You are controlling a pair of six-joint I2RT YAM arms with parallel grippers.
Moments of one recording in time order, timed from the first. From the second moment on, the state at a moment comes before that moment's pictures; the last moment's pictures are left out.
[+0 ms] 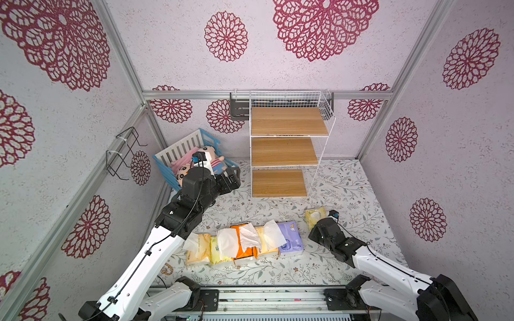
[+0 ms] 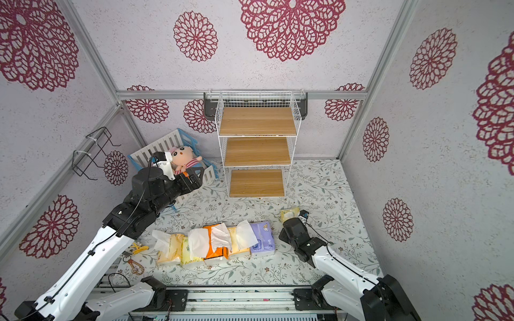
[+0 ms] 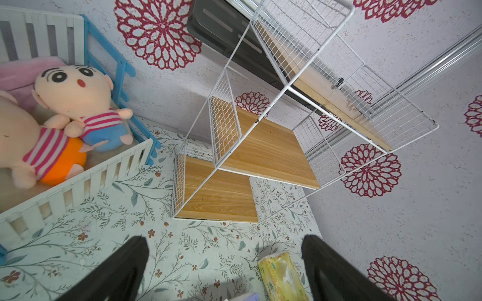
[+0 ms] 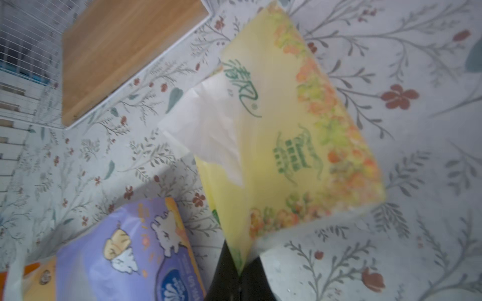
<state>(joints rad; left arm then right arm) -0.47 1.06 1.23 -0.49 -0.15 -0.65 0.55 1.02 0.39 -0.25 0.24 0.90</state>
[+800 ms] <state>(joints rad) -0.48 1.01 1.21 -0.55 -0.20 -0.70 0.67 0.87 0.62 -0.49 0.28 0.94</state>
